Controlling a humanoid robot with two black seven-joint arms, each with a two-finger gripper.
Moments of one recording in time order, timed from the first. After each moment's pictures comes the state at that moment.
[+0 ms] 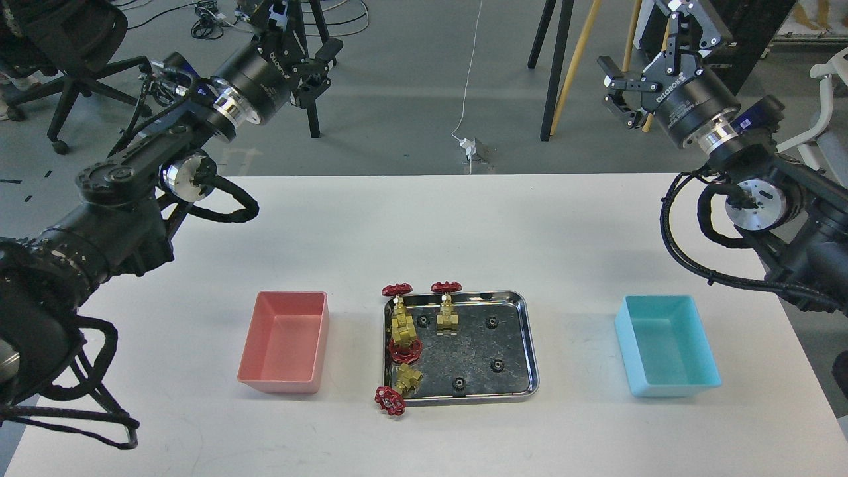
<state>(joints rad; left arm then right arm) -1.06 0.20 -0.50 -0.47 0.31 -0.49 -0.49 0.95 -0.41 0.50 0.67 -0.04 0.49 0.45</state>
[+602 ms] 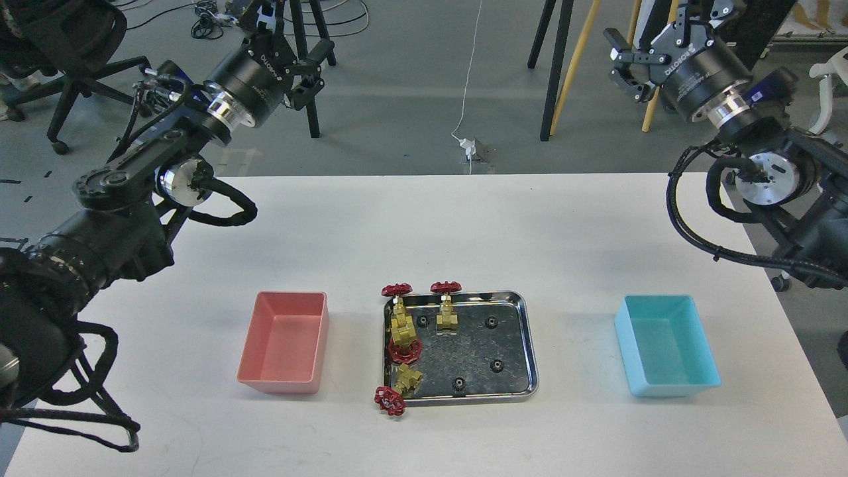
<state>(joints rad) -1.04 0.21 -0.51 -0.53 0.29 -0.49 -0.49 1.06 -0.43 0.52 0.65 -0.04 0.49 0.39</state>
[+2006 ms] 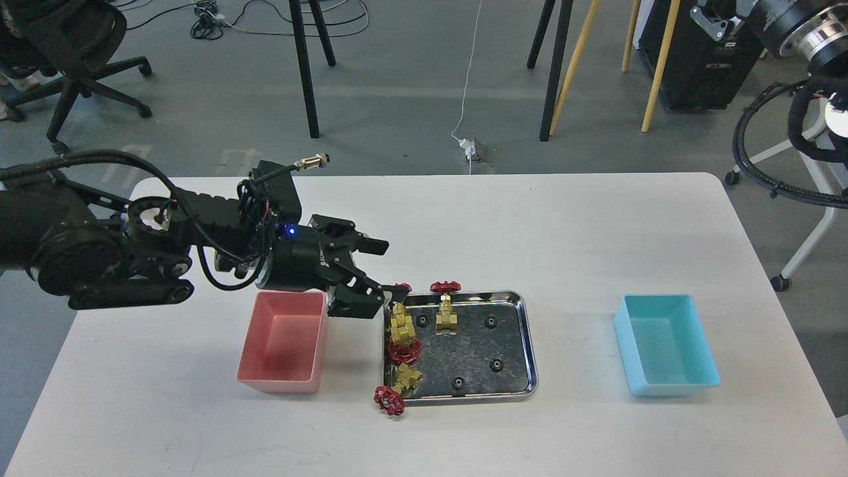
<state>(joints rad) -1.48 0.46 0.77 -1.35 1.30 0.33 -0.49 1.17 -0.50 0.55 0.49 0.01 0.49 0.22</state>
